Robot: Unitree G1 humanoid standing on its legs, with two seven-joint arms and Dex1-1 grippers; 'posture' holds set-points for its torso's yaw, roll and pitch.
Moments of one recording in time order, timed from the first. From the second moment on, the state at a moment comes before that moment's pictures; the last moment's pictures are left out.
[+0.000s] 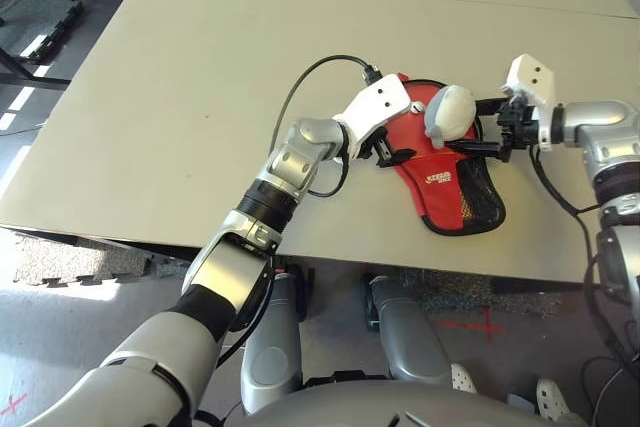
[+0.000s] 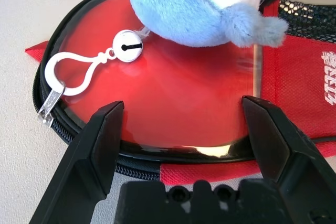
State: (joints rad) left arm -0.86 0.06 -0.32 0.51 0.07 0.33 -0.77; right arm -0.92 -0.82 0.08 1.05 0.03 -0.01 1.44
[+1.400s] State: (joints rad) left arm -0.80 0.08 -0.36 0.39 0.07 0.37 -0.74; right arm -1.13 -0.57 0.04 1.17 0.03 0.20 1.45
